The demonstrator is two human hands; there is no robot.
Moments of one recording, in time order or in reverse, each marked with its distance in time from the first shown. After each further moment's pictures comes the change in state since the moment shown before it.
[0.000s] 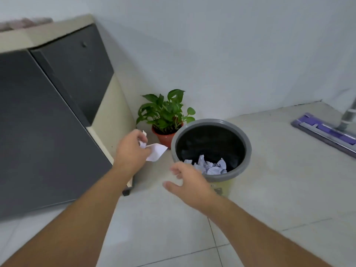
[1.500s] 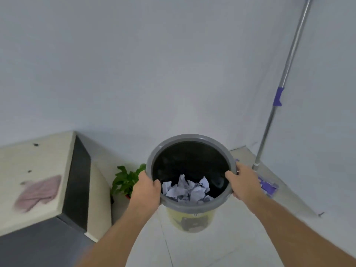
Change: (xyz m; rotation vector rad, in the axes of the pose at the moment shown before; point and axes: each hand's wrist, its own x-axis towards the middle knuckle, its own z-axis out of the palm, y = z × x) left_hand -0.002 0.367 -0.165 -0.157 -0.340 -0.193; right_hand -0.042 -0.208 -0.440 0.119 0.496 0.600
